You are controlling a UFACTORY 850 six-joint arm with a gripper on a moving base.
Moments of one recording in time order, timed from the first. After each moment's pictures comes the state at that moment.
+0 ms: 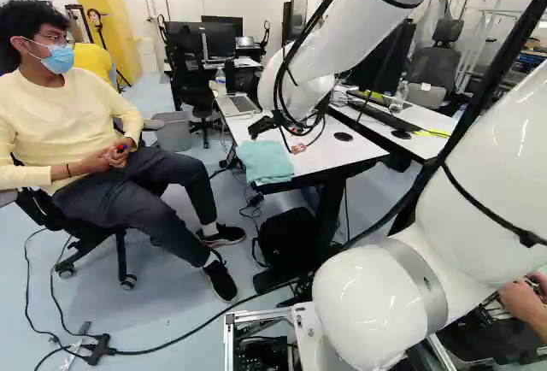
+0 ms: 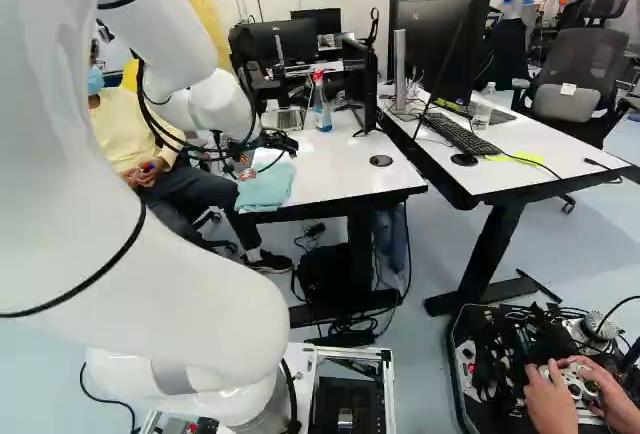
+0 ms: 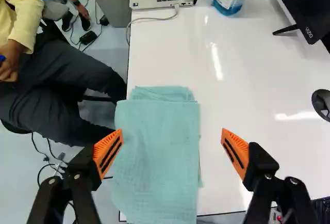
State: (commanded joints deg) arm 9.7 8.4 -33.5 1.2 1.5 0.0
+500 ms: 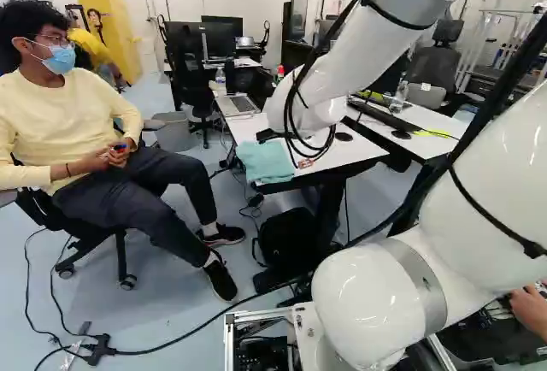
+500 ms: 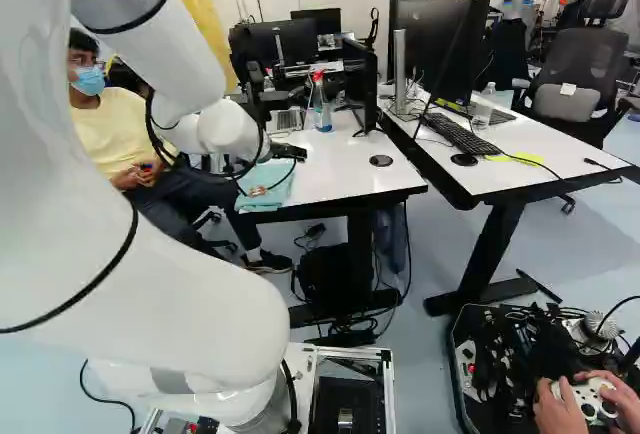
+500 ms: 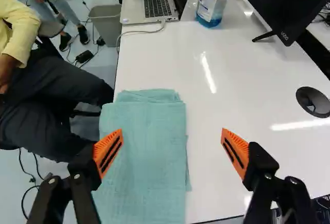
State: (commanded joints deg) arm 6.9 10.7 -25.2 0.9 15.7 0.0
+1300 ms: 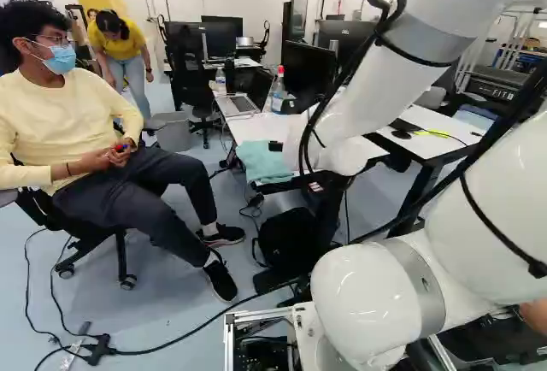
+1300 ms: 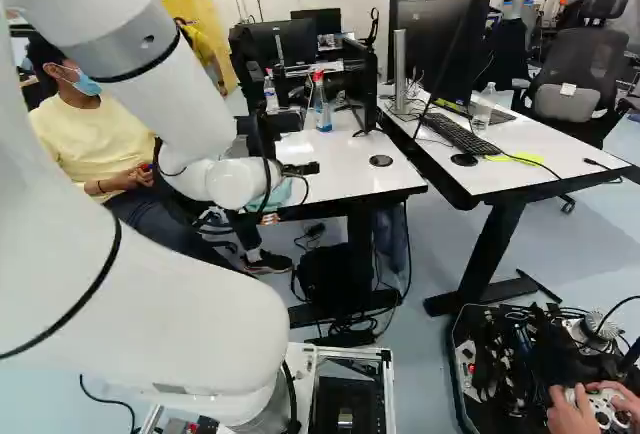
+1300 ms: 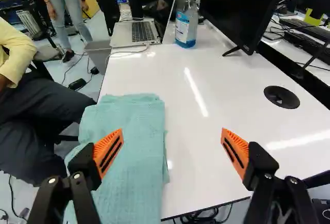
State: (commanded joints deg) arm 2.6 14.0 -12.6 0.3 37.1 0.0
